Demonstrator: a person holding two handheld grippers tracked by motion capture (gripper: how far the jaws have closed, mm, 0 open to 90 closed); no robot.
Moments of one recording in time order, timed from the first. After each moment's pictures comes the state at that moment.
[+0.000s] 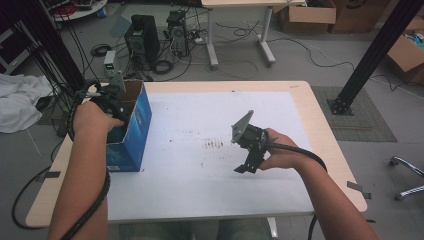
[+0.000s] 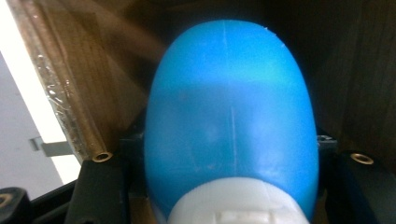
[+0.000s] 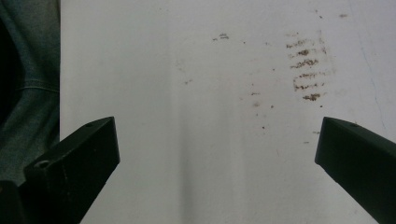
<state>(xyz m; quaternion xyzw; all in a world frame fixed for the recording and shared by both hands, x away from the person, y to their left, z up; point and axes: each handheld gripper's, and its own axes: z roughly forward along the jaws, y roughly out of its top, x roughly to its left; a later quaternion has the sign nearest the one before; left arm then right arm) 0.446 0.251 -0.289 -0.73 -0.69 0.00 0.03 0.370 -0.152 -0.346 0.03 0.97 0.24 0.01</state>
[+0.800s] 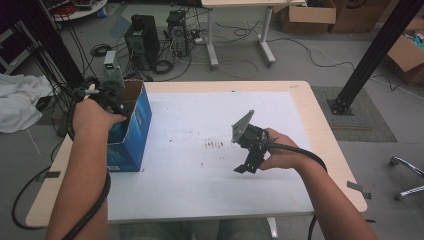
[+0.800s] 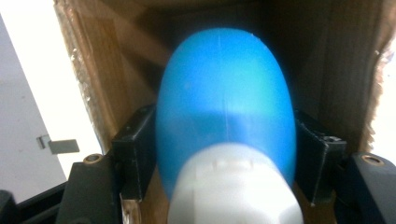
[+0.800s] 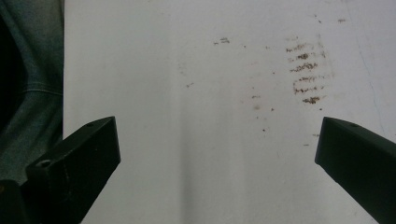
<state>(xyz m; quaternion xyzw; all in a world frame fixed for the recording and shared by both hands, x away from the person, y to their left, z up) 0.441 0.245 -0.272 -0.73 -0.68 -0.02 0.02 0.368 -0.152 -0.343 0.03 0.97 0.24 0.01</state>
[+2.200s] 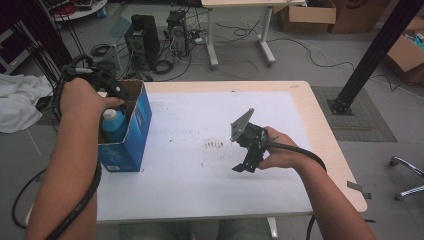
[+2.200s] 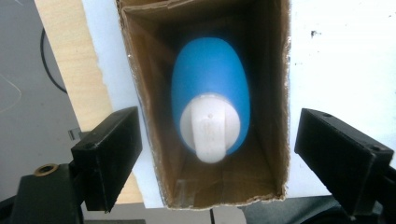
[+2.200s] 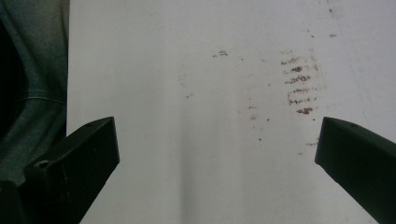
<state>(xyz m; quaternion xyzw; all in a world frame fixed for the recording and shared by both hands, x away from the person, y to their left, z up) 0.437 0.234 -0.207 -0.75 -0.66 -0.04 0.02 0.365 -0.149 -0.335 0.02 0.97 0.25 0.02</state>
